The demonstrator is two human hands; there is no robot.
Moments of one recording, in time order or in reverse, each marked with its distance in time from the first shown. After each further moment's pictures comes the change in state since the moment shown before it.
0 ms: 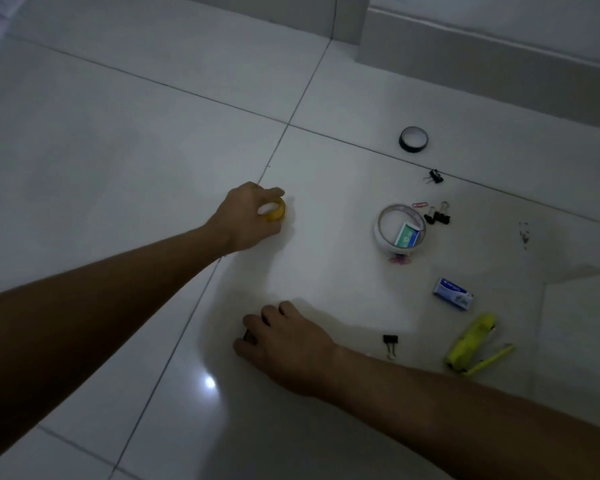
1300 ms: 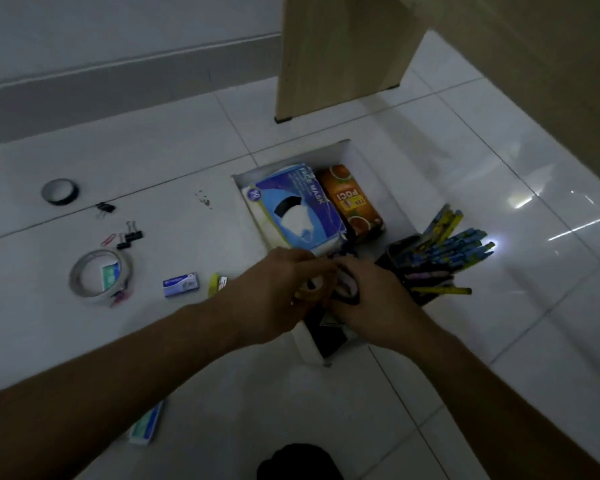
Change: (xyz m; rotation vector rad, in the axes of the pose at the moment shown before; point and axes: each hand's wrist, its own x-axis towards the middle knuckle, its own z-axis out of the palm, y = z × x) left_hand -0.122 0.352 0.165 0.094 -0.638 1.198; right_hand -0.383 -0.022 -0.037 0.704 0.797 1.482
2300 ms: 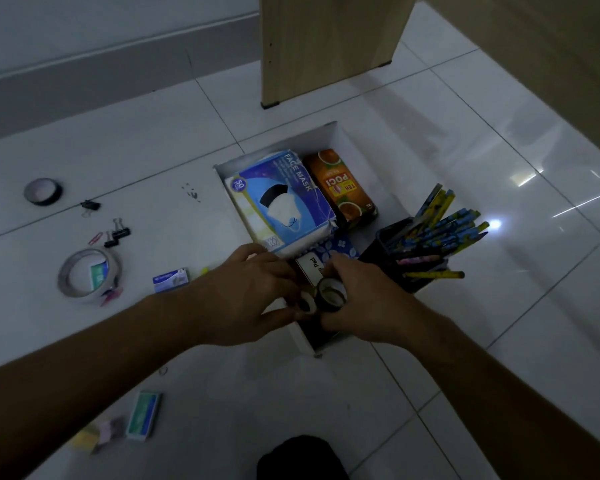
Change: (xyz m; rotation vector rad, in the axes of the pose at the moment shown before) left_hand -0.008 -0.021 0.003 0.323 -0.280 0.058; right_hand -0.003 0.006 -0.004 -0.125 -0.174 0.083
